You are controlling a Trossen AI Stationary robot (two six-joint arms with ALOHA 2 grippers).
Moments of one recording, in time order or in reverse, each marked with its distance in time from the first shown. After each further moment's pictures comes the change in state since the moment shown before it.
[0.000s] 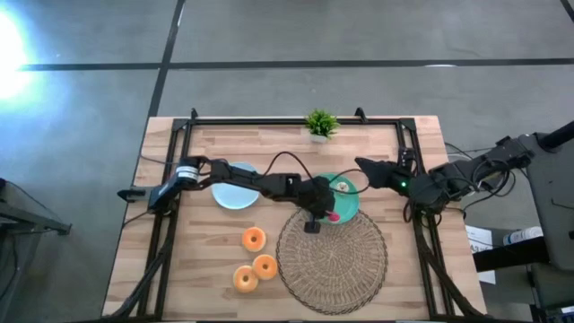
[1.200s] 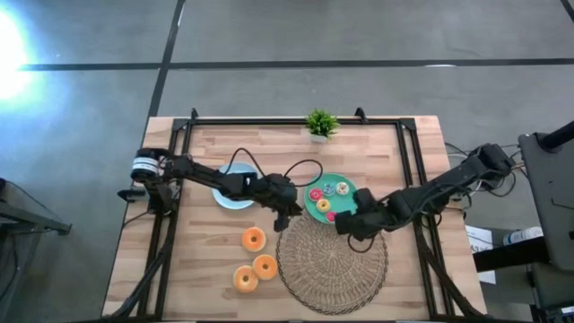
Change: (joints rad) left arm 0.012 -0.371 -0.652 0.406 0.054 -0.331; right arm -0.014 0.451 0.002 -0.360 -0.712 0.366
